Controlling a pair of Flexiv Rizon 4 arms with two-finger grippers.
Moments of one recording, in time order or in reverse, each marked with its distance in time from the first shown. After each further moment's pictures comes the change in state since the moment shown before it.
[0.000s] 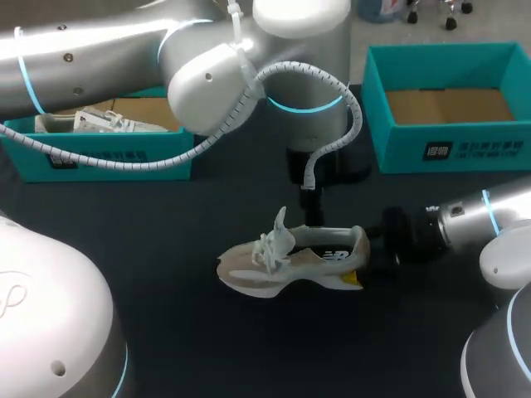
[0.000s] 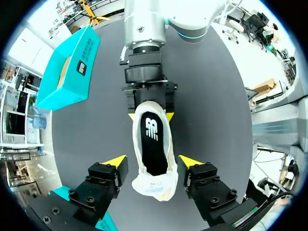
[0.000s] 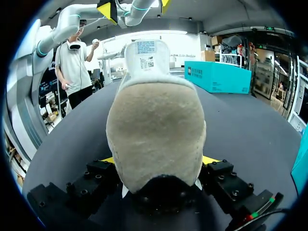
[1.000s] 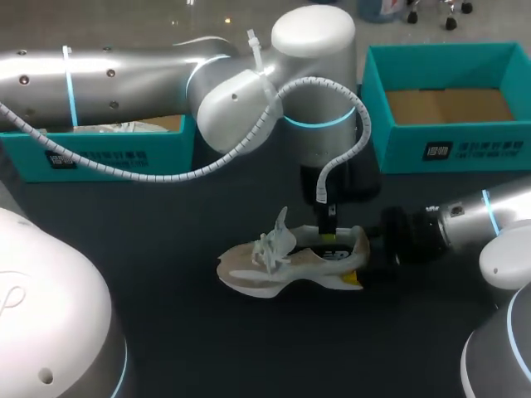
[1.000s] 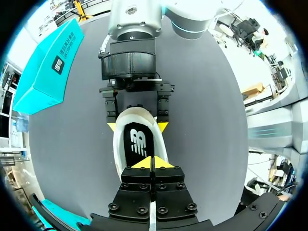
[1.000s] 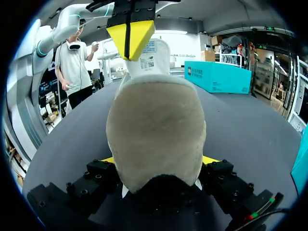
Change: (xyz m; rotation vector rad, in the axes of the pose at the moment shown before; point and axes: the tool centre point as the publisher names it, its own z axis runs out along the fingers) left arm 0.011 -0.014 0.066 0.035 0.189 -0.010; right arm 0.000 0.000 0.000 0.000 0.000 0.000
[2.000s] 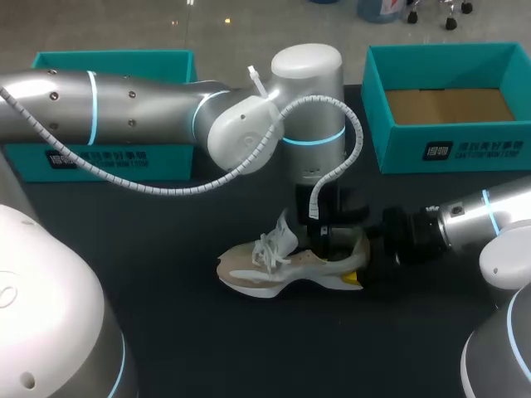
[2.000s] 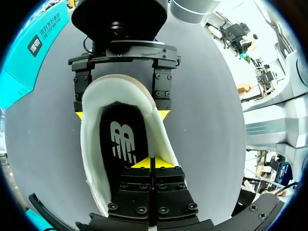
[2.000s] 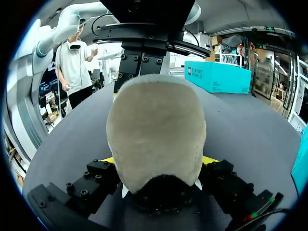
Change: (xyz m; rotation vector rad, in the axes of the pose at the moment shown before) left arm 0.004 0.018 0.066 -0.022 0.159 -0.001; right arm 0.000 0.000 0.000 0.000 0.000 0.000
